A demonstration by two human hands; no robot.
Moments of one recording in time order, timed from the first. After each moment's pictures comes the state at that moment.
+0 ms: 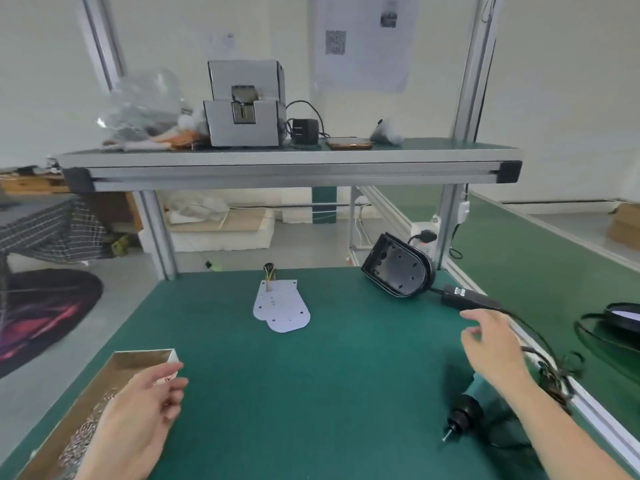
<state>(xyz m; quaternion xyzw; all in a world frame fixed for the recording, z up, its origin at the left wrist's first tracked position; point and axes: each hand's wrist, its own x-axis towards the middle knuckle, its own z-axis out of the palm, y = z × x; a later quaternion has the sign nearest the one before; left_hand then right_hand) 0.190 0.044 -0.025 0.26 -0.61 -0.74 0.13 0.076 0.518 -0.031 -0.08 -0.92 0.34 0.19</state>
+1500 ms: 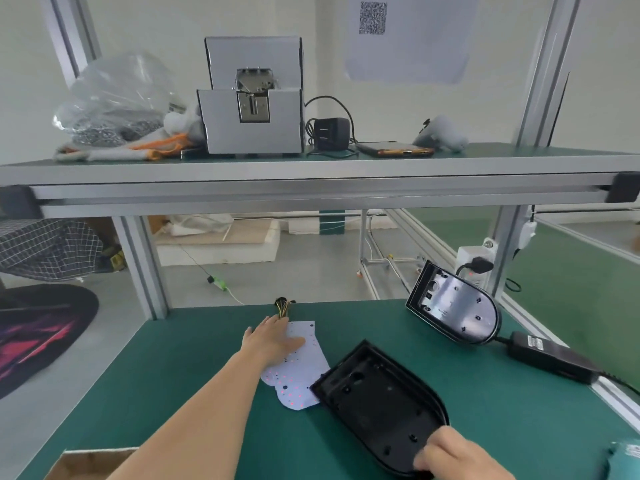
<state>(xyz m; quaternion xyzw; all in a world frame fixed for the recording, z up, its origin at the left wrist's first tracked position) -0.127 0.076 -0.061 0.03 -0.99 -0.12 -0.09 0.108 0.363 -0.008 0.18 -0.95 0.13 0.21</state>
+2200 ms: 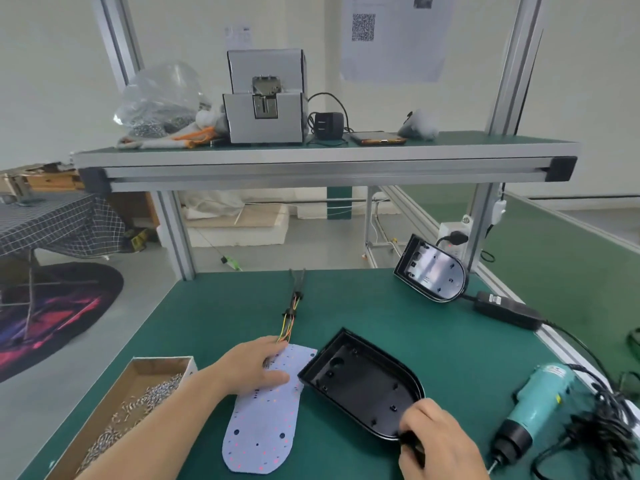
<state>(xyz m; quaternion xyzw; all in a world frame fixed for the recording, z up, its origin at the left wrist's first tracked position) 0.054 0.055 -0.046 -0.10 -0.98 -0.15 -0.12 0.185 0.374 -0.045 0.13 -0.96 0.24 0.11</state>
